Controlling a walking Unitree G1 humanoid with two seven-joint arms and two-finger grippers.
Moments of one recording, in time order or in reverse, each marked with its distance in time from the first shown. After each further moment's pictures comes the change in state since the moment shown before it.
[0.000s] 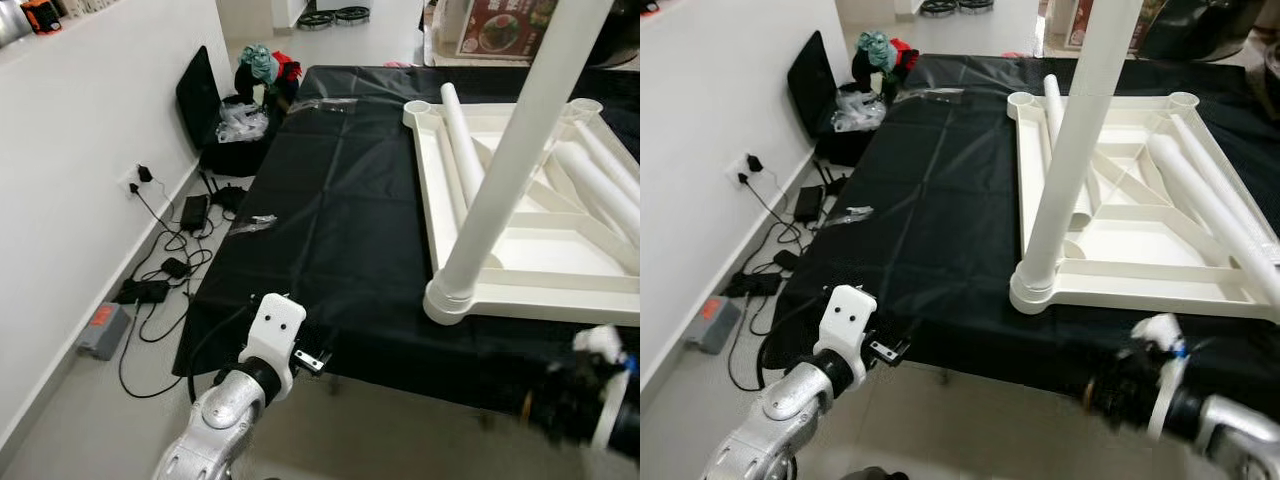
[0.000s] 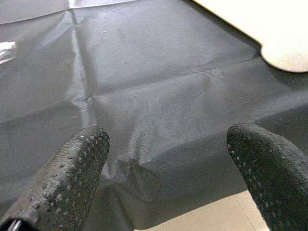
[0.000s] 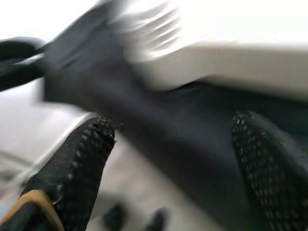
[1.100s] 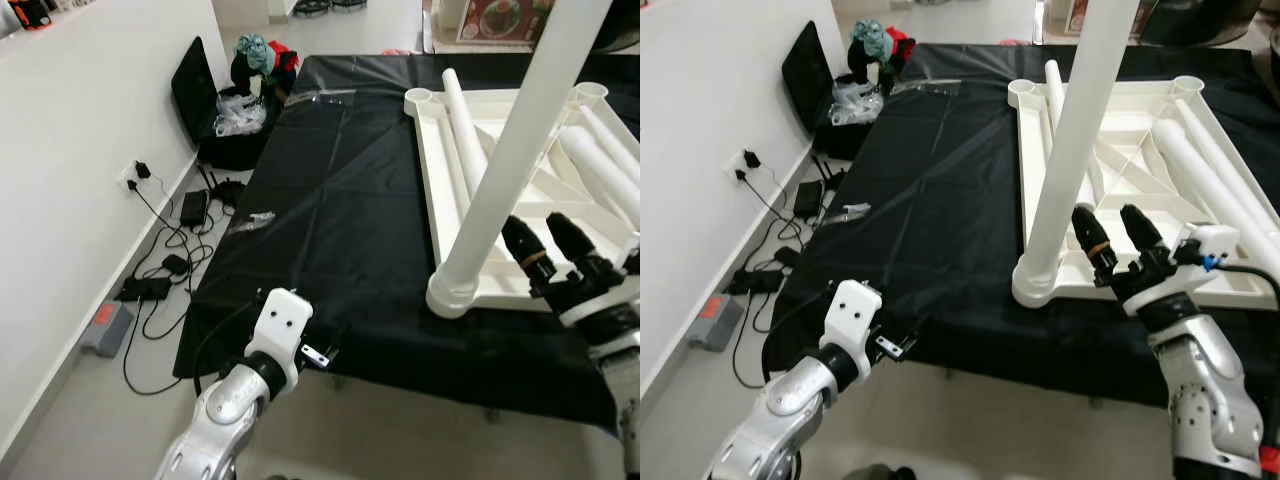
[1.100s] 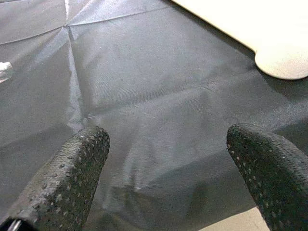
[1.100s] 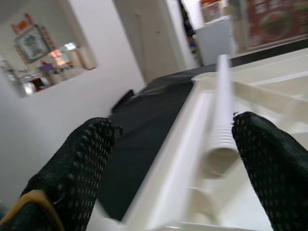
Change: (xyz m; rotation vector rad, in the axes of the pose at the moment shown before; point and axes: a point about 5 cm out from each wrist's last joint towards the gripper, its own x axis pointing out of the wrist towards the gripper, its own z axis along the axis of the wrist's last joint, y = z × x) left arm 0.001 0.000 0.007 0.035 -0.051 -0.017; right arm 0.050 0.017 0.071 -0.007 -0.595 -0.238
